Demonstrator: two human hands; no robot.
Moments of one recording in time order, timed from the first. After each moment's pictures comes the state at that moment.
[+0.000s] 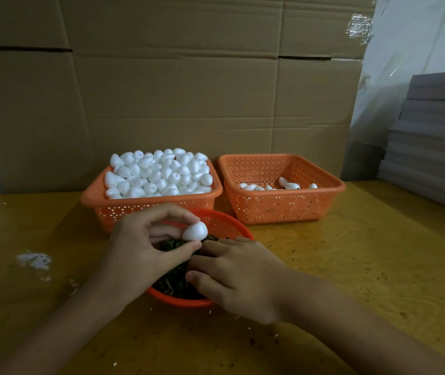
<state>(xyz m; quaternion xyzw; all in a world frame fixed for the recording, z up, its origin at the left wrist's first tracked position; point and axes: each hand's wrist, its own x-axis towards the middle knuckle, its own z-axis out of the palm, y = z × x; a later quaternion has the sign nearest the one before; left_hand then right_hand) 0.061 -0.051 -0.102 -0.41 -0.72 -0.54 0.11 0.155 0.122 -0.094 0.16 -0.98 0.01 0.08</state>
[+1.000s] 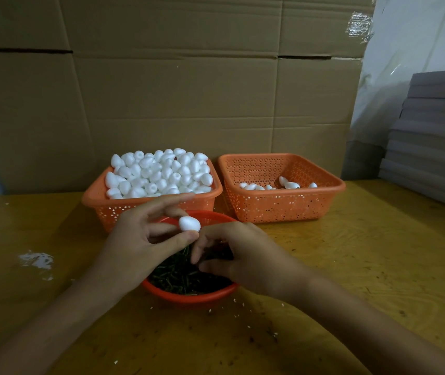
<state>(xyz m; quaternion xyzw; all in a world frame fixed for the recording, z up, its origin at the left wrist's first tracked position) 0.058 -0.054 -0.096 -0.39 -0.68 -0.62 0.01 0.142 0.139 -0.090 0.13 -0.94 0.31 0.11</state>
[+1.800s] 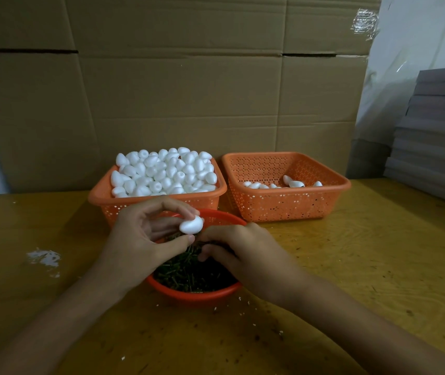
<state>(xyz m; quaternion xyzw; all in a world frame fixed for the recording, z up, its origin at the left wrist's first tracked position) 0.049 -0.057 -0.101 -0.42 -0.66 -0.62 0.03 0.142 0.134 -0.099 0.12 -0.95 0.24 0.17</state>
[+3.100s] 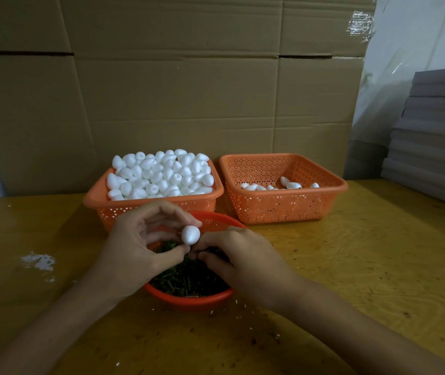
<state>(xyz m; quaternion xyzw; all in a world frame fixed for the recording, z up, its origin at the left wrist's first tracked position) 0.053 -0.057 -0.098 -0.46 -0.66 -0.60 0.04 0.142 0.131 -0.105 0.10 -0.96 0.21 0.16</state>
